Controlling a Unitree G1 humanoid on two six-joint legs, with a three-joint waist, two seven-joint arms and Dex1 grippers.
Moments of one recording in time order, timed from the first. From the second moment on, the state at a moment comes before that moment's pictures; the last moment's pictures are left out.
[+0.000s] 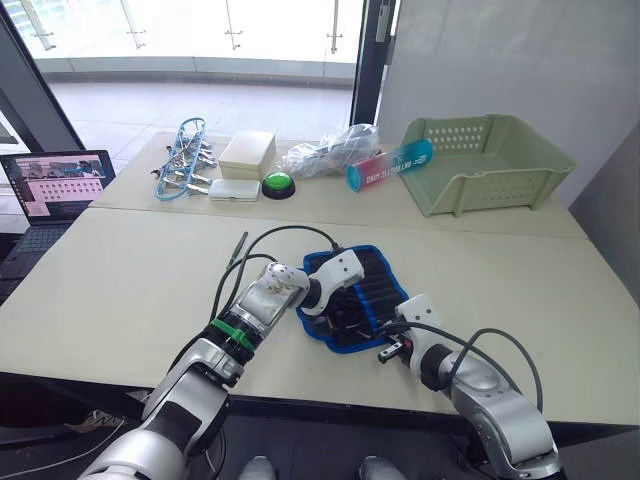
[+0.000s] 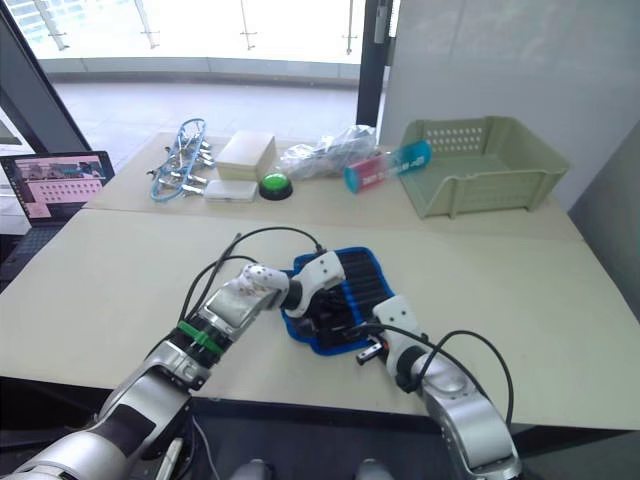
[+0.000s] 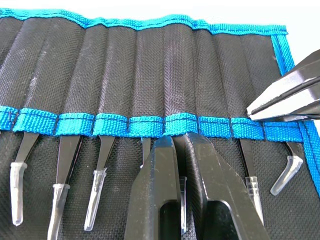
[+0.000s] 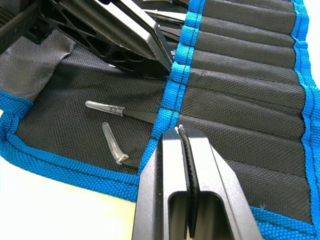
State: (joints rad) left arm -0.87 0.24 -0.45 0.43 -0.10 0.57 -0.89; right arm -0.06 -0.34 0.13 -0.51 0.18 0.81 0.34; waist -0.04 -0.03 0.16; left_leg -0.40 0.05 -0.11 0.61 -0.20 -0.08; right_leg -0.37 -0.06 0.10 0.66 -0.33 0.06
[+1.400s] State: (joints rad) left arm 0.07 0.51 0.47 -0.36 -0.38 0.65 -0.51; right arm -0.06 -0.41 0.12 -0.46 0.22 0.75 0.45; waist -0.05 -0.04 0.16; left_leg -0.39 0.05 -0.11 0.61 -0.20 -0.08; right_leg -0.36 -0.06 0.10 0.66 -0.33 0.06
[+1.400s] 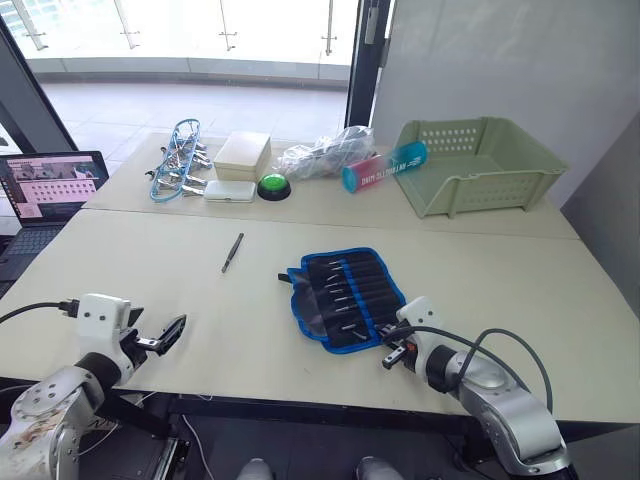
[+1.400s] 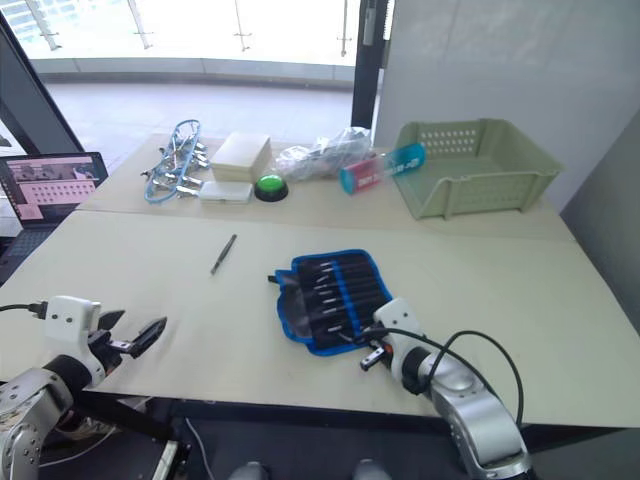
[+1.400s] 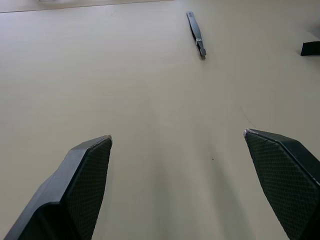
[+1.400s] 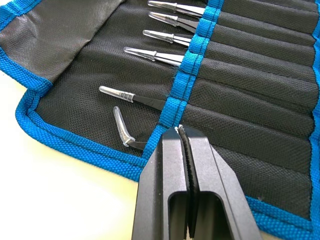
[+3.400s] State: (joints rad) left arm -0.61 0.52 0.00 -0.04 -0.42 0.68 -0.80; right arm -0.09 -0.36 0.15 -0.49 0.21 0.84 0.35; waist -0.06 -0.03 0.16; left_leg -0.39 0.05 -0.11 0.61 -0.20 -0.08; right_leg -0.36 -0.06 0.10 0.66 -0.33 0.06
